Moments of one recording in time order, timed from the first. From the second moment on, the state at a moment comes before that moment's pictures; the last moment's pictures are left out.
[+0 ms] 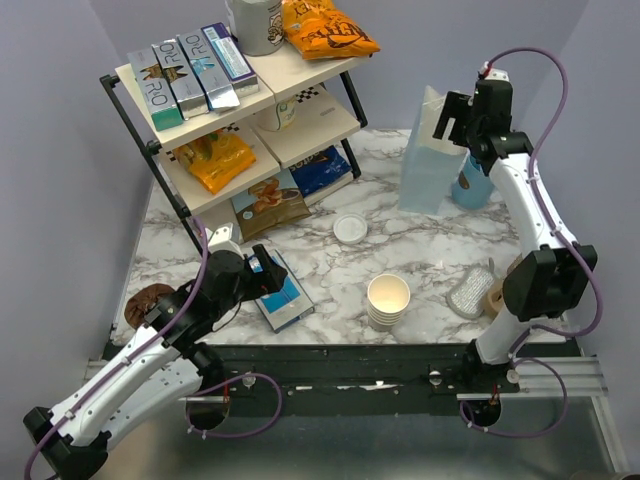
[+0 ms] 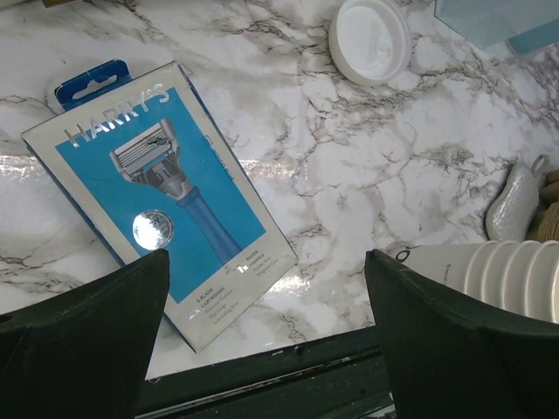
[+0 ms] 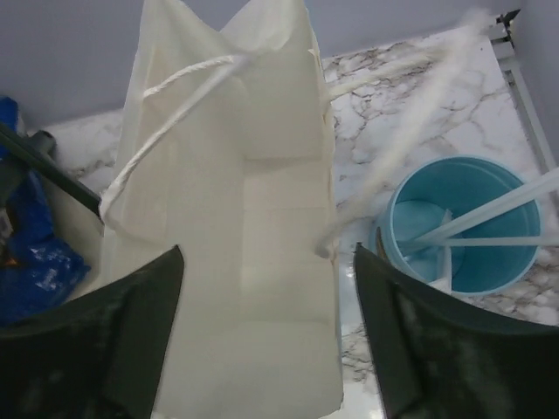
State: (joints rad) left arm -0.72 0.60 0.64 -0.61 -0.25 -0.81; right arm 0.11 1.72 1.73 -0.47 0.19 0.24
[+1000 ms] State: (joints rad) left arm -0.87 0.95 0.54 -0.04 0.20 -0.87; right arm 0.38 0.81 0.93 -0.82 -0.42 0.37
